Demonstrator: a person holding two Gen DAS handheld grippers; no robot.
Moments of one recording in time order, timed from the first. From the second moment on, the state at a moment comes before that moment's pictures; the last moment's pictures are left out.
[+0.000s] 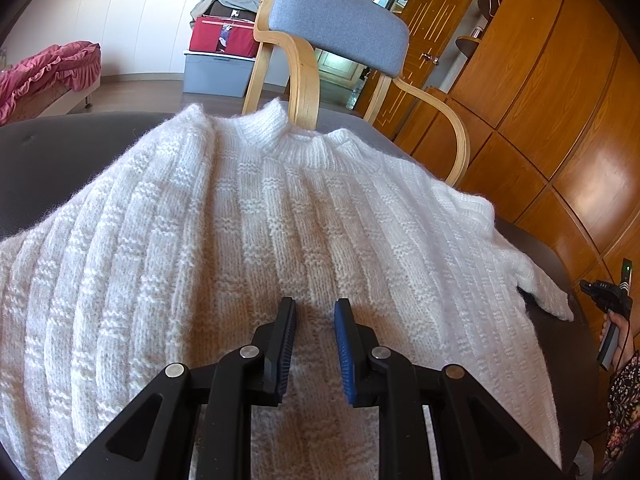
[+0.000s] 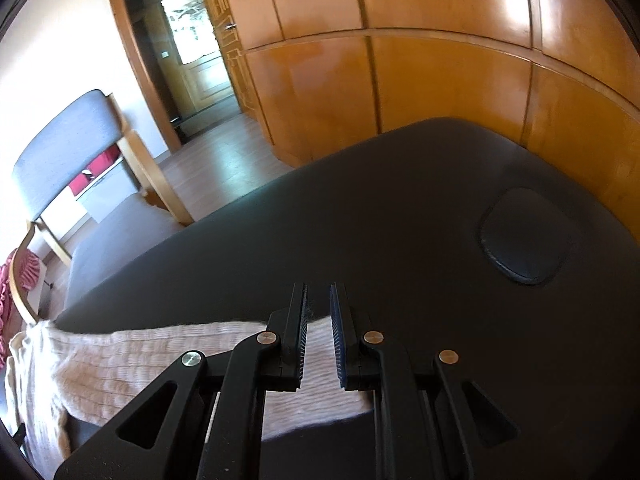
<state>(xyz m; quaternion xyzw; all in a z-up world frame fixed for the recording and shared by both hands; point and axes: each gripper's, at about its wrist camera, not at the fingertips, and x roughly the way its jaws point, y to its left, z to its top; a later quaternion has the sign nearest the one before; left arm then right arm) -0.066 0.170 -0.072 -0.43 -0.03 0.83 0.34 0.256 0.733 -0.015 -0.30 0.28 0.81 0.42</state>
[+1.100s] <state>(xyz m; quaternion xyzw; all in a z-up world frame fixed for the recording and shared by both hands) -0.068 0.171 -0.072 -0.43 -0.03 0.83 0.35 0.100 0.617 -0.018 -0.36 0.16 0.88 0.28</state>
